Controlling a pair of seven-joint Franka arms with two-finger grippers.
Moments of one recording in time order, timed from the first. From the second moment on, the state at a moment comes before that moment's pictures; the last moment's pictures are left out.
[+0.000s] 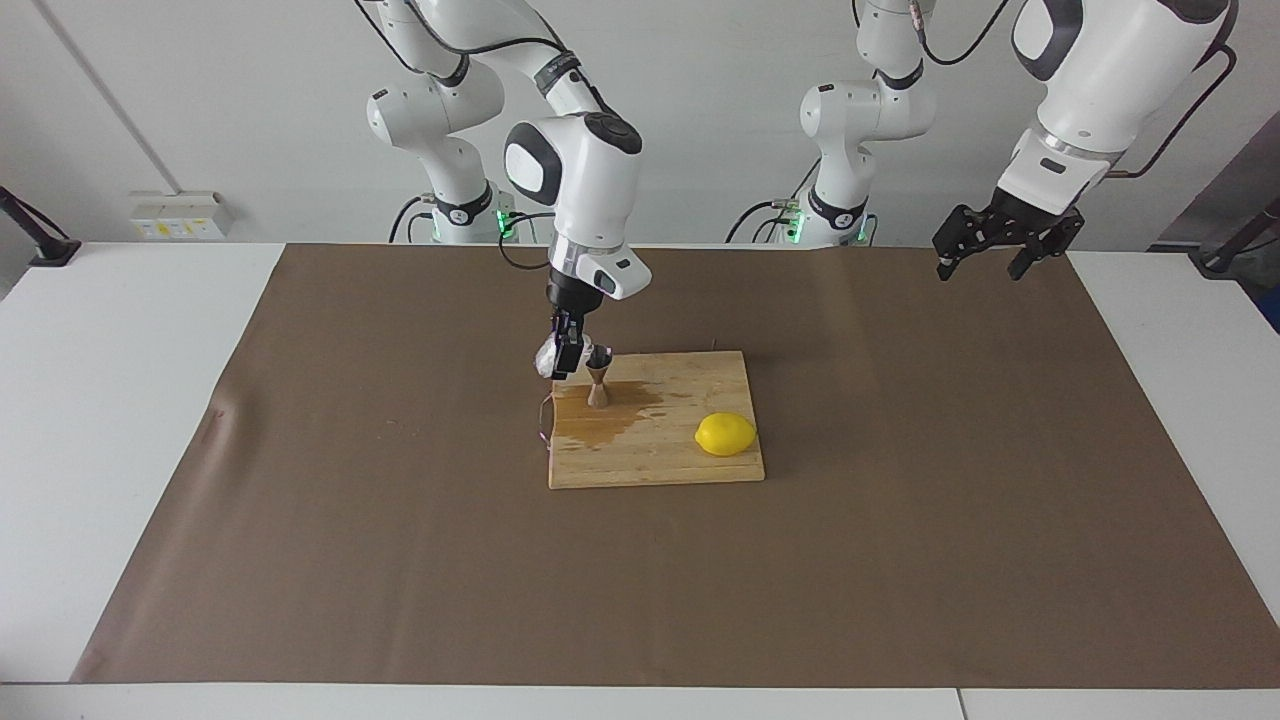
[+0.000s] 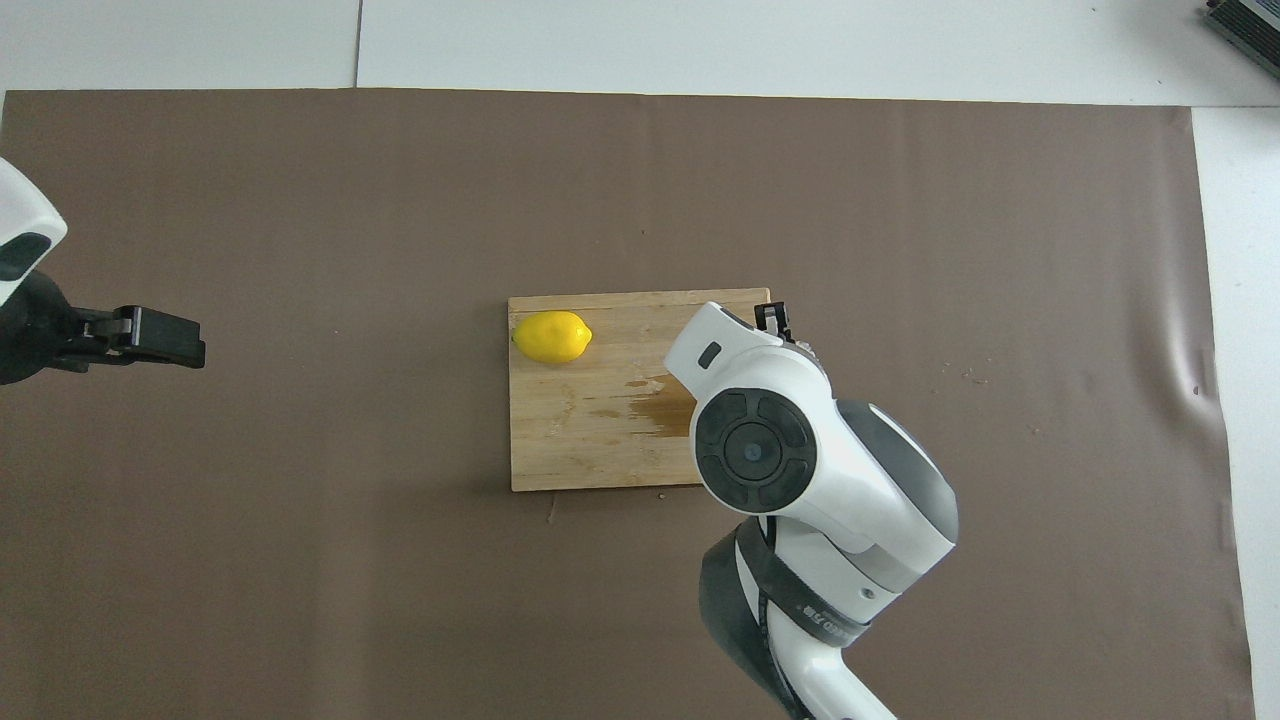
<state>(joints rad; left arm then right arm) -0.02 -0.09 -0.07 -1.71 -0.03 1.61 -0.06 0.51 0.10 0.04 -1.97 -0.48 2.12 -0.89</state>
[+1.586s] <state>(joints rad) -0.02 -0.09 -0.07 -1.71 -0.03 1.61 -0.06 0.58 0.13 0.04 -2.02 -0.71 2.08 -0.89</state>
